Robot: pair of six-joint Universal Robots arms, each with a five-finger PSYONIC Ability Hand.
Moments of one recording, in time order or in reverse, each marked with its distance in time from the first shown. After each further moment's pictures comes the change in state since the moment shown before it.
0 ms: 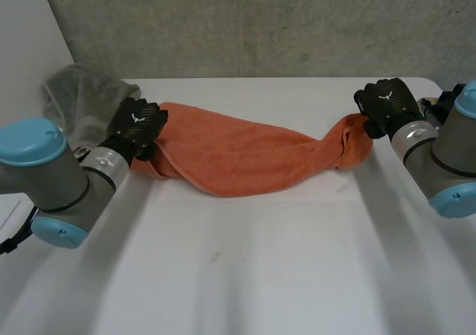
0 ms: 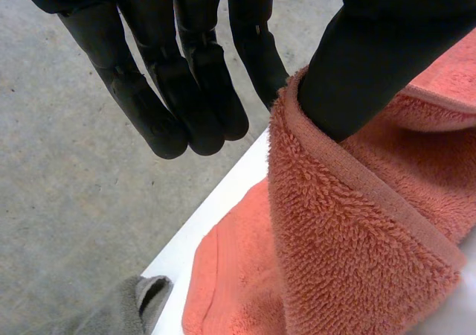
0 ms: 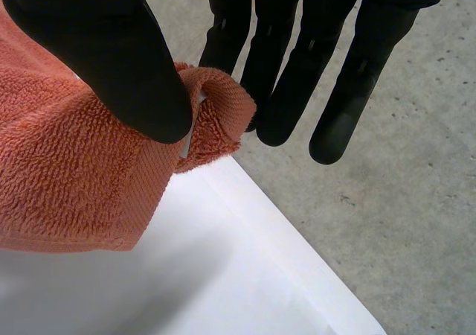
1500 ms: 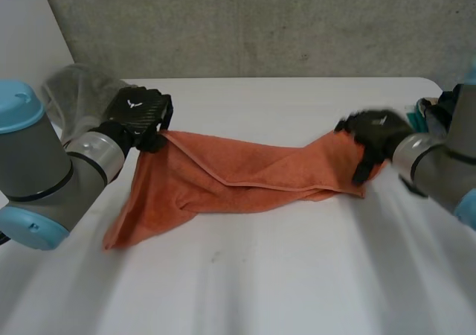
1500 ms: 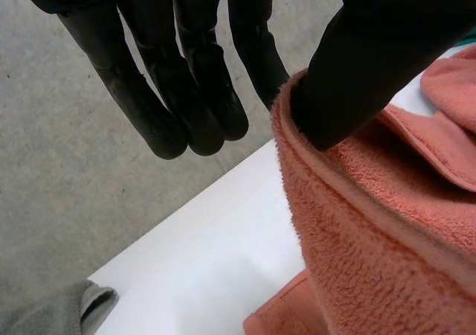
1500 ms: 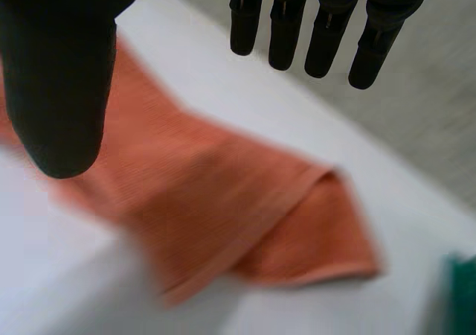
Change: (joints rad) left arm -0.061 0.193 0.016 -0.273 -0.047 -0.221; right arm 0.063 -0.155 0.046 0.460 0.039 0.109; left_hand 0.000 0.001 0.001 0.000 0.000; right_hand -0.752 -0.826 -0.832 -0.844 -0.759
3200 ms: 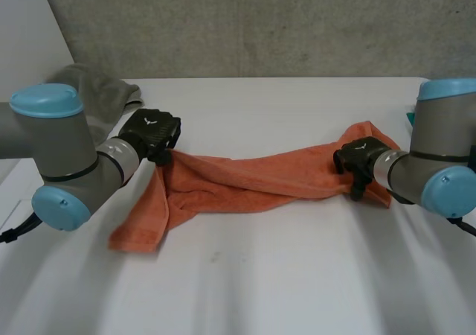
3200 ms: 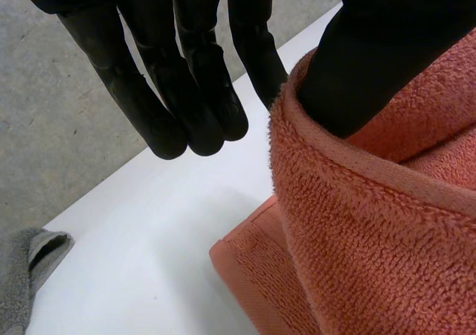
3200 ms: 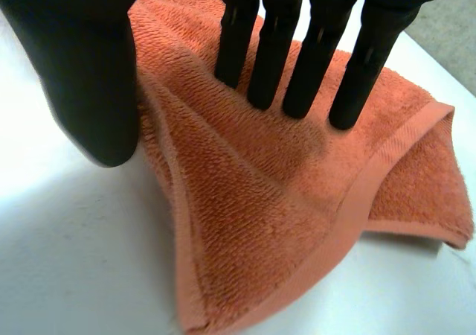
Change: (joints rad) left arm 0.004 -0.264 0.253 -0.167 0.003 0.087; right arm 0.000 0.342 -0.307 0.141 0.018 -0.191; left_hand 0.000 0.000 0.000 0.000 0.000; right_hand 0.355 0.370 0.359 0.344 0.331
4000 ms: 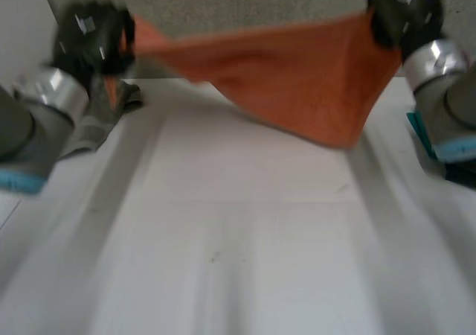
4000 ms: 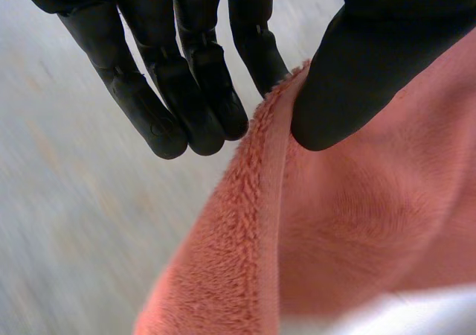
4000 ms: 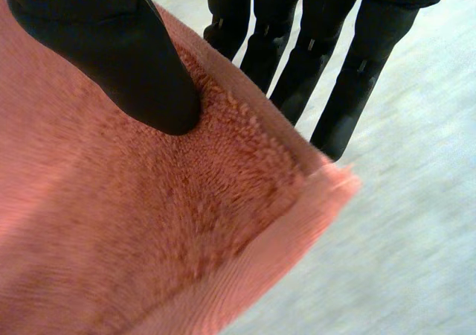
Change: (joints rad) left arm 0.101 0.313 -0.188 0.431 0.054 -0.186; right arm -0.024 -0.301 0.146 -0.839 -0.085 0.215; left_hand 0.000 0.001 0.001 0.000 0.000; right_hand 0.412 0.472 0.472 0.500 0.483
